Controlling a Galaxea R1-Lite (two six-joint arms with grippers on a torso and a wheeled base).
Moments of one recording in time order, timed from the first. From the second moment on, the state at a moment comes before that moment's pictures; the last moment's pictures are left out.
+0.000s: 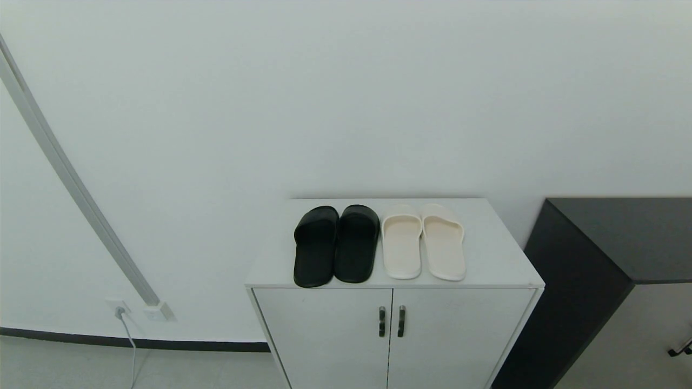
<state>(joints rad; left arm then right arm) 0.00 0.00 0.00 0.00 0.00 -0.09 0.01 0.12 -0.22 0.02 0.05 -0.01</state>
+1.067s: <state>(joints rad) 0.00 0.00 0.00 0.00 0.00 -0.09 0.45 1.25 -0.54 -0.52 -0.16 0.15</state>
